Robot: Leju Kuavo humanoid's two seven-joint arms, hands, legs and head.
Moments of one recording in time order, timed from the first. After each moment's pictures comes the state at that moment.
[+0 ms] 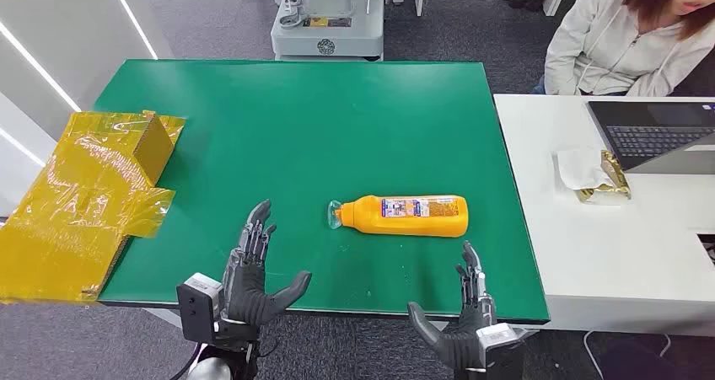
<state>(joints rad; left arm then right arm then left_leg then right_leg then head) 0.05 -0.12 -0.42 -1.38 0.02 0.16 -0.50 0.24 0.05 0.42 -1.63 0.05 -0.36 -0.47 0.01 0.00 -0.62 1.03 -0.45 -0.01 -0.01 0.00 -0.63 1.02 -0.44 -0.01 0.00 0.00</state>
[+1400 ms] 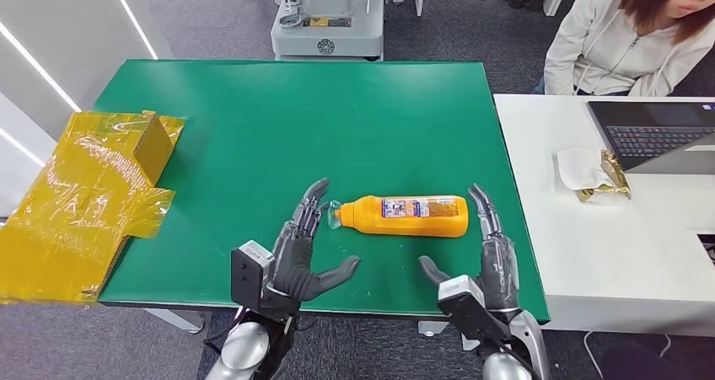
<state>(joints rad) -0.13 -0.23 -0.48 -1.19 -0.01 0.03 -0.51 0.03 0.03 0.24 -1.63 0.66 -0.26 -0.31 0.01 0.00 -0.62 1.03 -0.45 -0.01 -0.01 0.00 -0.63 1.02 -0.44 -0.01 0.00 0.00</state>
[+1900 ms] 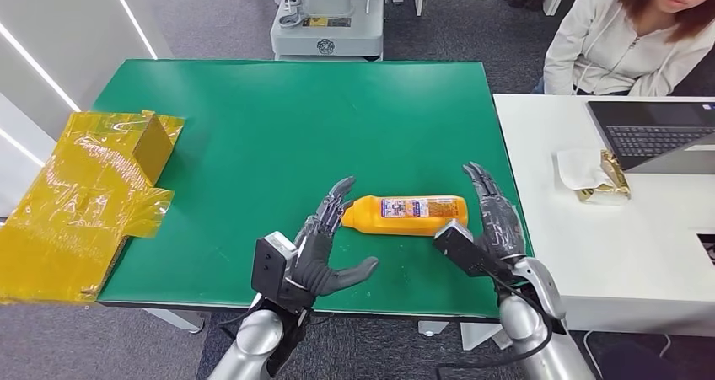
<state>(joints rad) -0.21 -0.25 -0.50 -1.08 -0.01 -0.03 -0.52 -0.26 -0.10 0.24 -1.32 0.73 -0.11 -0.18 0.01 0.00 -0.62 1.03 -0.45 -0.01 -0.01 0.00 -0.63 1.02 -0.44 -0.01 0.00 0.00</state>
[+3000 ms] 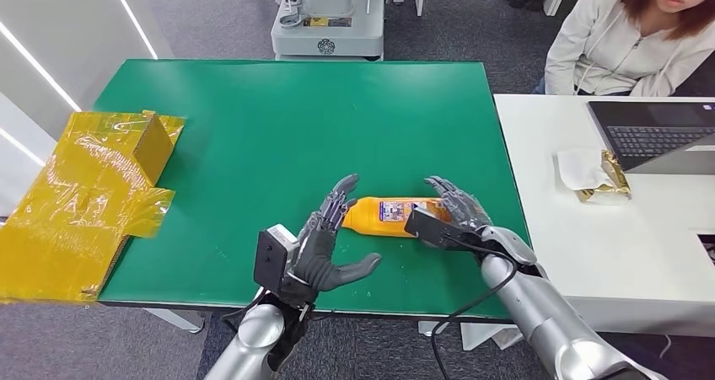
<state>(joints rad) -0.24 -0.25 -0.51 -1.05 0.04 -0.05 -0.51 -0.60 -0.13 0.52 -0.75 0.64 0.01 -0.19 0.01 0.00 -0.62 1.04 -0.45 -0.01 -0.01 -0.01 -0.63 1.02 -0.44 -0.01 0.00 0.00</state>
